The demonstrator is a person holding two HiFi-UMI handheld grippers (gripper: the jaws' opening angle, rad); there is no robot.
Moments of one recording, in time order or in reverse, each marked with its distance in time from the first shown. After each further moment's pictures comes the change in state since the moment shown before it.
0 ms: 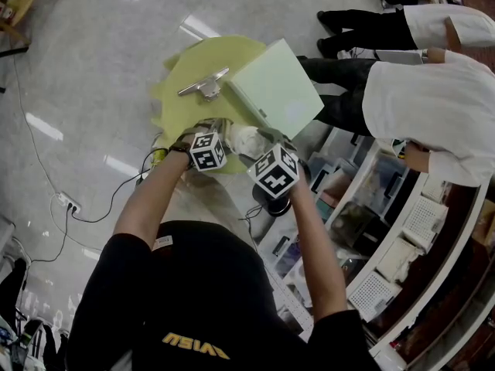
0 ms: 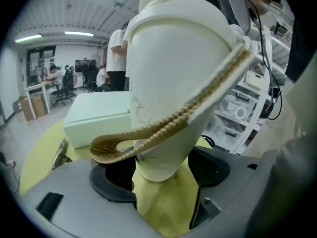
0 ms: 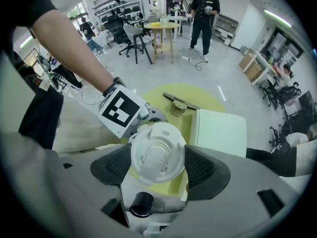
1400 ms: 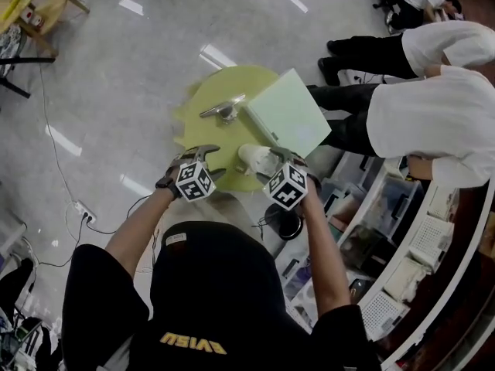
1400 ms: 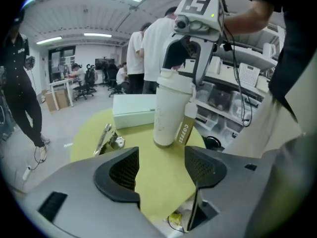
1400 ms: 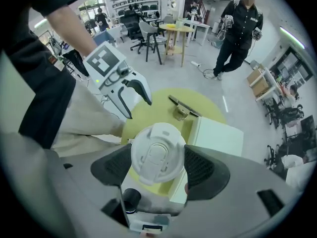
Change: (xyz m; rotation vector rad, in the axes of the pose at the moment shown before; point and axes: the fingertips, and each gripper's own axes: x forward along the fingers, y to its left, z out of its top) left arm -0.110 -0.003 -0.029 -0.120 0.025 0.162; right arm -0.006 -0.002 -0.007 -0.155 0.005 -0.007
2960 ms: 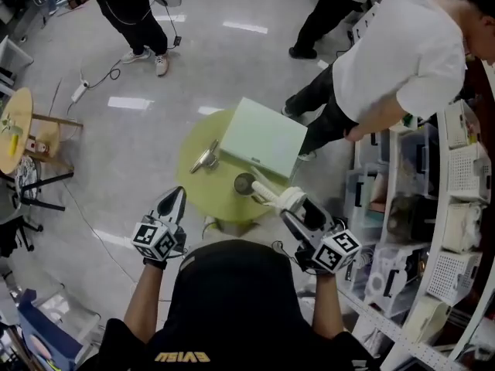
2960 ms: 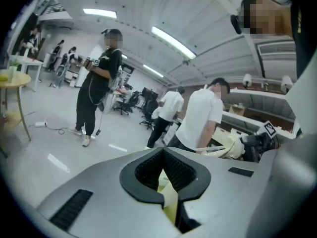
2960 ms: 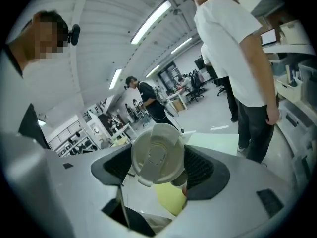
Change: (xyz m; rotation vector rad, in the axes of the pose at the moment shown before) left arm -0.223 0.061 0.162 -0.497 -0.506 0.237; right arm -0.250 0.041 -0.072 1.224 -1.143 -0.260
